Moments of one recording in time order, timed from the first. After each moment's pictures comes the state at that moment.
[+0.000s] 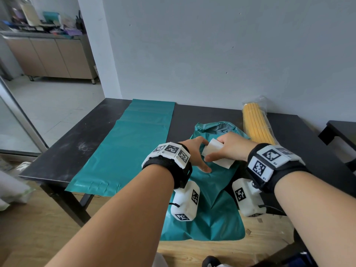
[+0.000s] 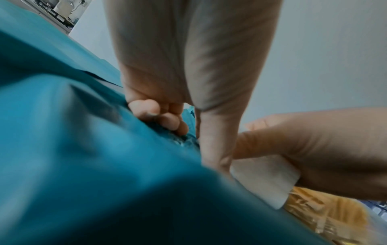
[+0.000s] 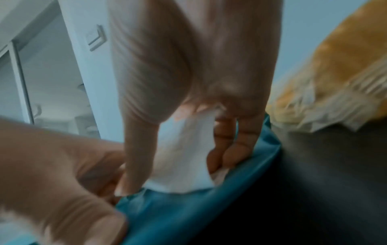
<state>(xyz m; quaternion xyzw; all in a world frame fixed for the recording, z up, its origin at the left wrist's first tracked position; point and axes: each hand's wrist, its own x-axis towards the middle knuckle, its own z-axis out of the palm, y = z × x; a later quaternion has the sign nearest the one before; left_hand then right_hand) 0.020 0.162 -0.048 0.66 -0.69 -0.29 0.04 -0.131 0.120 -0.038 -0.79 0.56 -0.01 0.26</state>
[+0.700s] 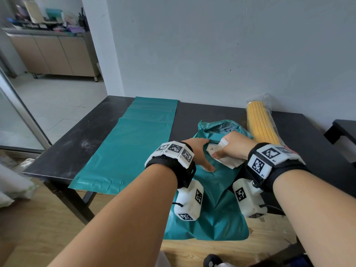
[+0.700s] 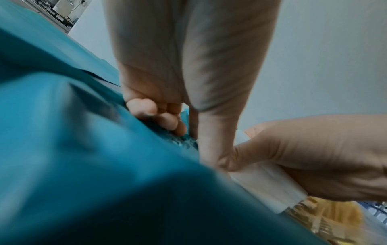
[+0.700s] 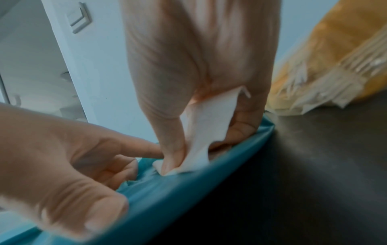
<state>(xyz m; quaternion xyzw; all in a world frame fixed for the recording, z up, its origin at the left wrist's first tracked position) 0.018 0.165 -0.045 0.66 -0.71 -0.27 0.01 -0.126 0.118 -0.042 -0.76 0.60 -0.01 0.23</state>
